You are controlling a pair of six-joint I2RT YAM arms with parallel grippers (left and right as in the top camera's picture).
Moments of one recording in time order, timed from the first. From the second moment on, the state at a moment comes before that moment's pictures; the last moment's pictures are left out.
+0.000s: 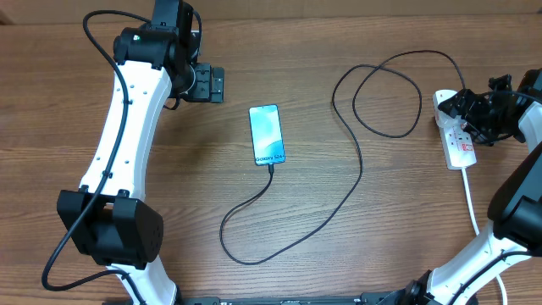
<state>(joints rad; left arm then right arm) -0.16 1.92 1.94 -1.26 -0.01 -0.13 -0.52 2.07 1.50 -0.72 -0.48 0.06</state>
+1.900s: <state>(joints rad) -0.16 1.92 1.94 -1.26 -0.01 -0.13 -0.52 2.07 1.52 -0.76 -0.48 0.15</state>
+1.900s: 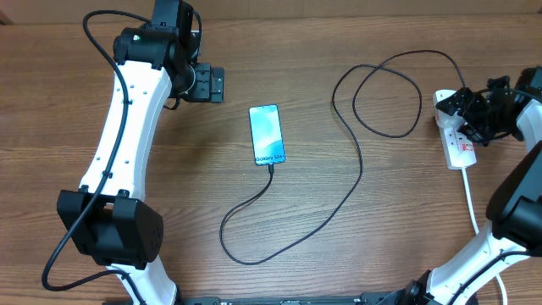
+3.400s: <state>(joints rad) -0.16 1.92 1.94 -1.26 -0.01 -0.13 -0.49 2.08 1.53 -0.69 -0.42 0.15</state>
